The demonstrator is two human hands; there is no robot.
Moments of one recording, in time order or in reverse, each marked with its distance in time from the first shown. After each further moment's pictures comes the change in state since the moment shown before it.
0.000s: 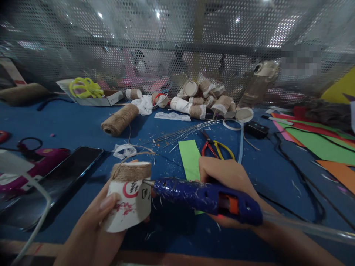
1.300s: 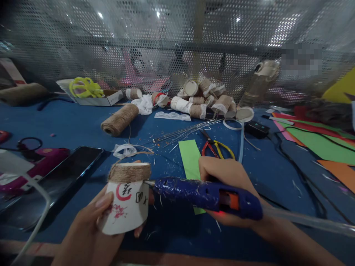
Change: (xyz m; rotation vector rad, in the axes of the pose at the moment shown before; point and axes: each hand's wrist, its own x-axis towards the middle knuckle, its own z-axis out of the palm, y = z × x) left_hand 0.001 0.004 -0.007 -0.014 -0.130 -0.033; right_hand 0.004 -0.002 0.000 -0.010 0.010 -0.012
